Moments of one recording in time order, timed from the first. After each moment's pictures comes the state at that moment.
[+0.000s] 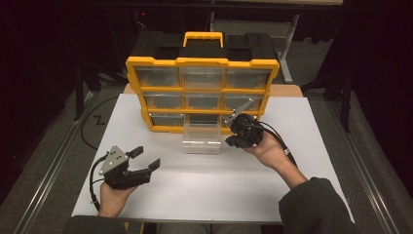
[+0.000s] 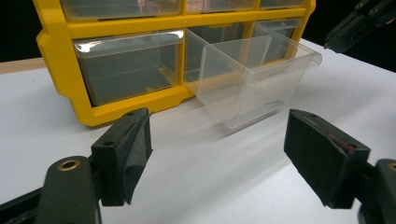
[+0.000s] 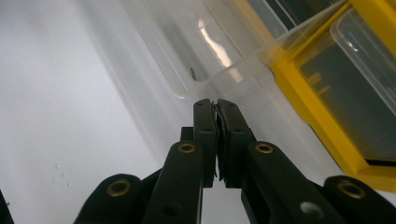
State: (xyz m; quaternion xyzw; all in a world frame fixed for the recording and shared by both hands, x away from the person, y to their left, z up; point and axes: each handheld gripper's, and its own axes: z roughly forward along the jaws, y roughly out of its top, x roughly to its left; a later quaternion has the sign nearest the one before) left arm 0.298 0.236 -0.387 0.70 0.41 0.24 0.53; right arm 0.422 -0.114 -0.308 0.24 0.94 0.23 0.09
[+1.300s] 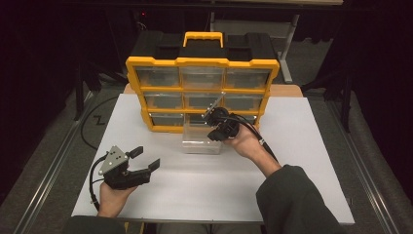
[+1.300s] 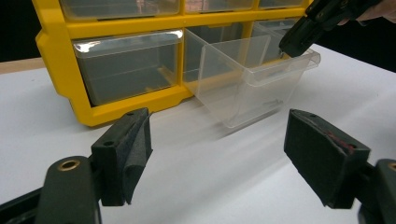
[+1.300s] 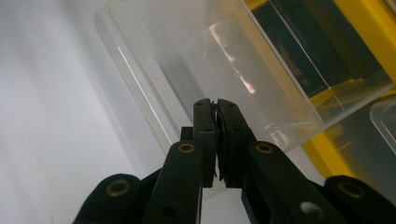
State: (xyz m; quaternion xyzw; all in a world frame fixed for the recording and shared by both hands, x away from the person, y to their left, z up) left arm 0.297 0.237 -0.387 0.71 0.41 0.24 0.53; right arm 0.448 -0.056 -0.315 0.23 0.95 0.20 0.08
